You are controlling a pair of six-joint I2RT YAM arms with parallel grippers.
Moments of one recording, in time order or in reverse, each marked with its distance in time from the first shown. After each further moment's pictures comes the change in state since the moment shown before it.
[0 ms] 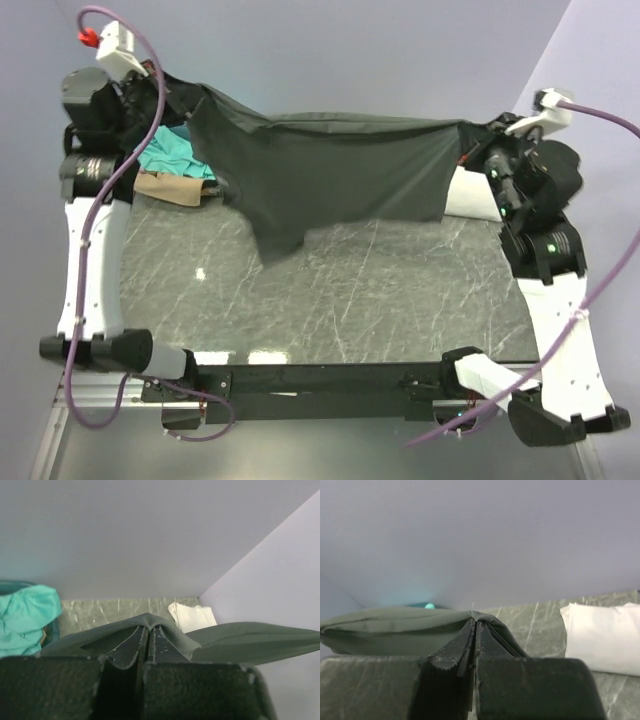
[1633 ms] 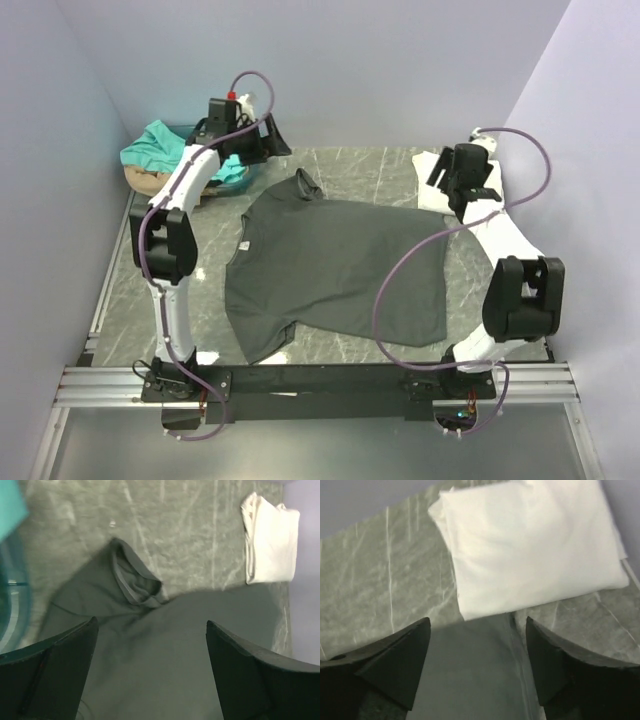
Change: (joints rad) left arm -0.135 0.717 0.102 -0.036 0.051 0.102; right arm -0.202 0.490 -0.372 0.291 0.185 -0.012
